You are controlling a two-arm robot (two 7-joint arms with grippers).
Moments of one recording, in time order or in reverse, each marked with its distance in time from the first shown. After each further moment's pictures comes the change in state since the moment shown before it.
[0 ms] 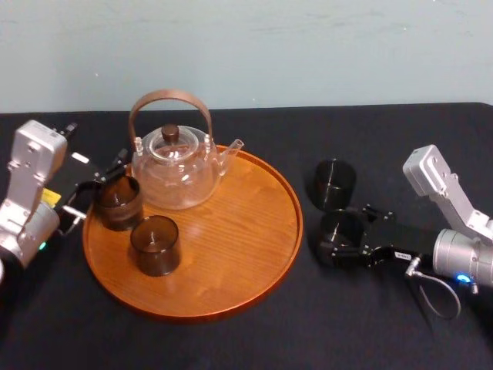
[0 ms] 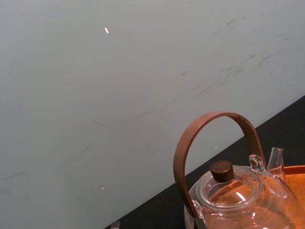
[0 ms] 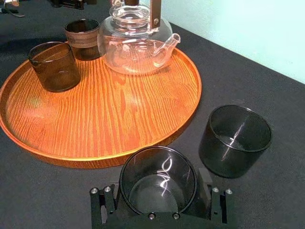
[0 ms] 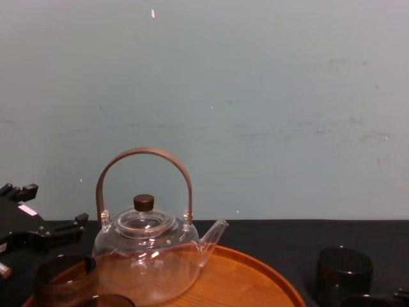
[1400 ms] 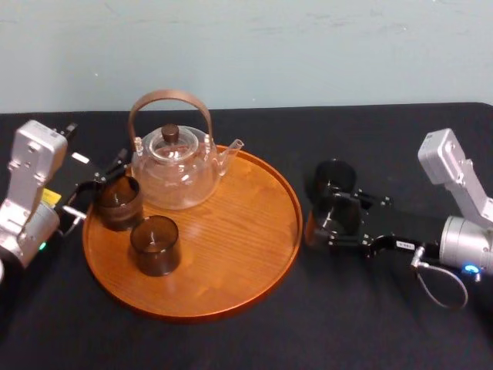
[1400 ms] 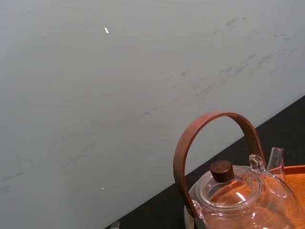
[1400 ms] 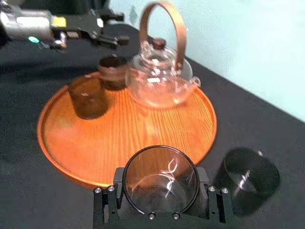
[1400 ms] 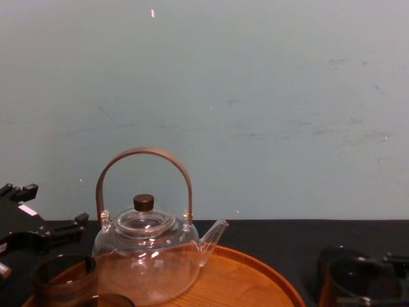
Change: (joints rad) left arm 0.000 0.000 0.000 0.000 0.000 0.000 0.000; right arm -0.011 0.041 0.021 -0.089 0.055 -0.051 0.065
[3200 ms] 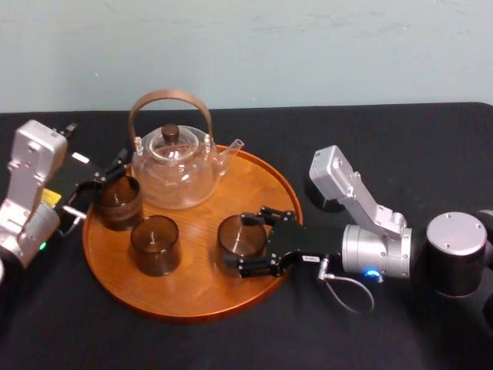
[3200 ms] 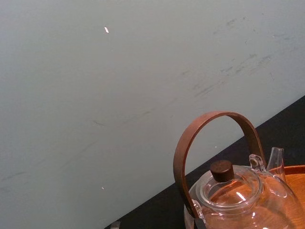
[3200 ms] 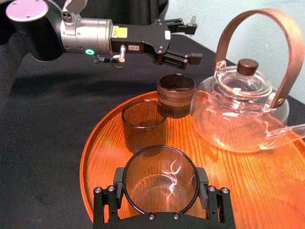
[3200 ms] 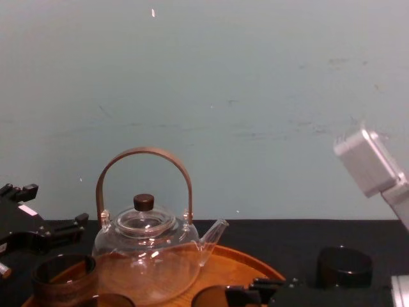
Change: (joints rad) left arm 0.000 0.000 0.000 0.000 0.000 0.000 0.000; right arm 0.189 -0.208 -0.240 0.179 -0.060 -0.055 0.061
